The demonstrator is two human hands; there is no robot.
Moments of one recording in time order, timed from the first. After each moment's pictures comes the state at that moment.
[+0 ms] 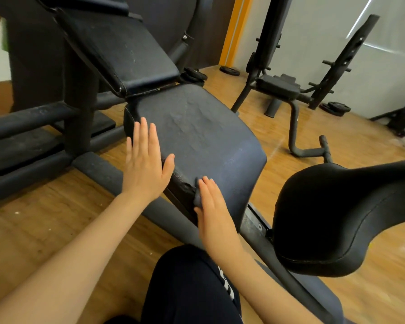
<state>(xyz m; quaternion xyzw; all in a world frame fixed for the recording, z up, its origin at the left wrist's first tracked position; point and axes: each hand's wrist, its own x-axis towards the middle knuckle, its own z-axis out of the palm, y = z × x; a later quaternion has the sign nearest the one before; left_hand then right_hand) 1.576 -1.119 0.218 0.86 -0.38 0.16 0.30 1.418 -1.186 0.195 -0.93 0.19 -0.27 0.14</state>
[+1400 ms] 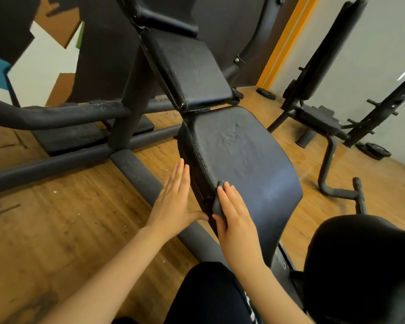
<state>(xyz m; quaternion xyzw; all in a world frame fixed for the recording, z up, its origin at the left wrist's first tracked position) 1.571 -1.078 0.193 0.85 -0.39 -0.01 0.35 1.456 -1.175 0.220 -0.95 0.14 -0.24 0.09</state>
